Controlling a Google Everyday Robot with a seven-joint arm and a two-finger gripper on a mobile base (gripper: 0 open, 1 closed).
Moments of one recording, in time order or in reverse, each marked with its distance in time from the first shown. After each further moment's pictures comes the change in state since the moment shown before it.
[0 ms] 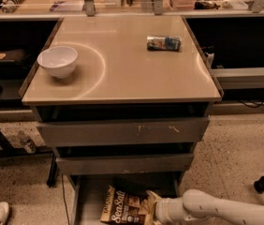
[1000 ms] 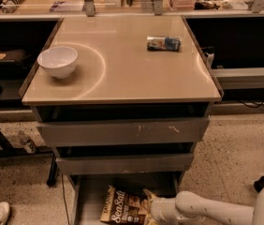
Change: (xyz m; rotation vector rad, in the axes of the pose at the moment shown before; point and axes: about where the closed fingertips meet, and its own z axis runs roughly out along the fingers) arm 0.034 -0.024 0.052 0.049 -0.003 0.003
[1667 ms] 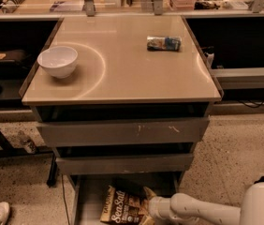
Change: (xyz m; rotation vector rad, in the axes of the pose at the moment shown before) arm 0.026 -0.030 0.036 0.100 0.033 -0.017
